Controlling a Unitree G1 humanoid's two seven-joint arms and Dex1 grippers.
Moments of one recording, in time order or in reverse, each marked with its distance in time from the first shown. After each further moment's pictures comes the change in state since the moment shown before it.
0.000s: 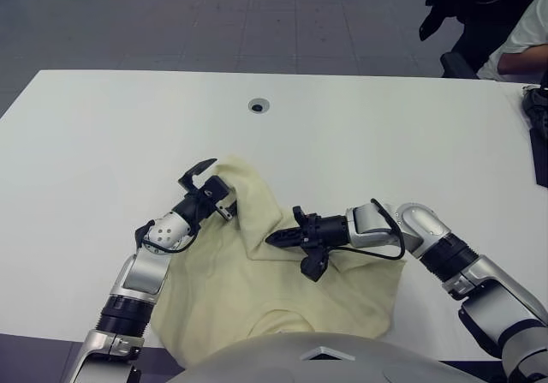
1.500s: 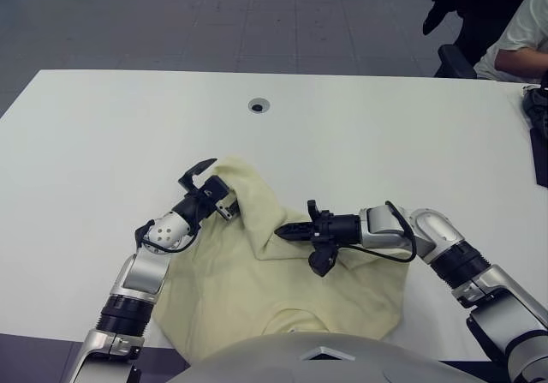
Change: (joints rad) left arm -0.003 0.000 0.001 0.008 0.000 -0.008 -0.002; right arm 0.065 -0.030 -0.081 0.005 0.021 0.006 -0.055
